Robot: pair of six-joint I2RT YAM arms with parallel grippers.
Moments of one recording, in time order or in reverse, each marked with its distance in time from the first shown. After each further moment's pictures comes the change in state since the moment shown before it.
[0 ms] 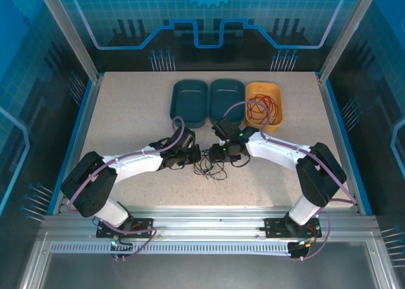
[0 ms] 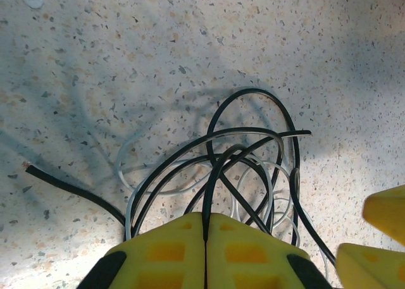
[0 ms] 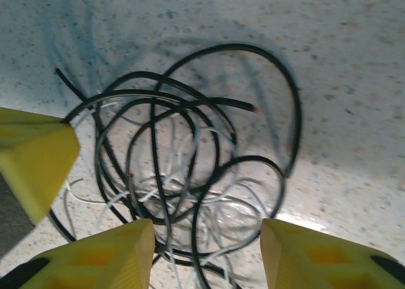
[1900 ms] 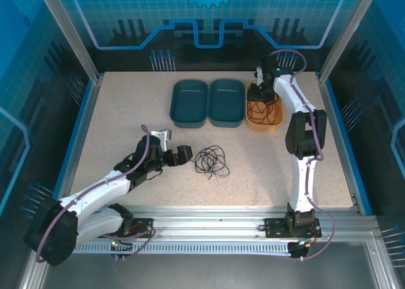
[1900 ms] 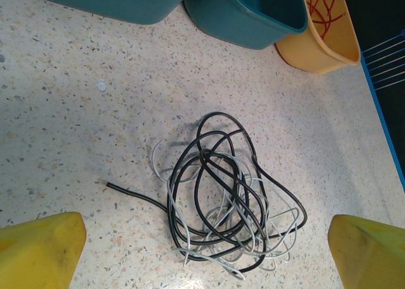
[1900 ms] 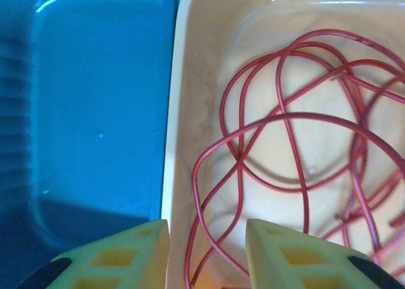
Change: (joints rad) left arm 0.169 -0.475 -0.332 0.191 0.114 0.139; right arm -0.608 0.551 0.940 -0.372 -0.043 -0.409
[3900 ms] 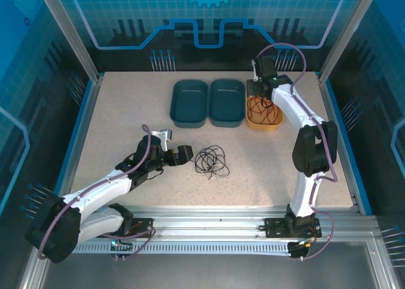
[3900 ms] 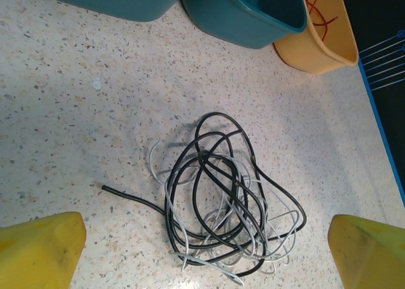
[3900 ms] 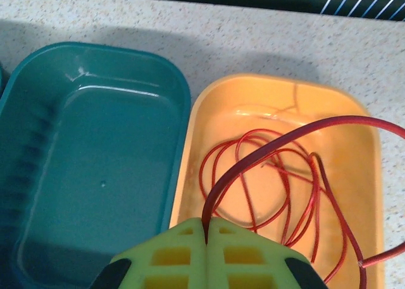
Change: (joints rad) left arm 0.006 0.029 -0.012 0.047 0.018 -0.006; right arm 0.106 -0.269 -0.304 0.345 0.284 -0.077
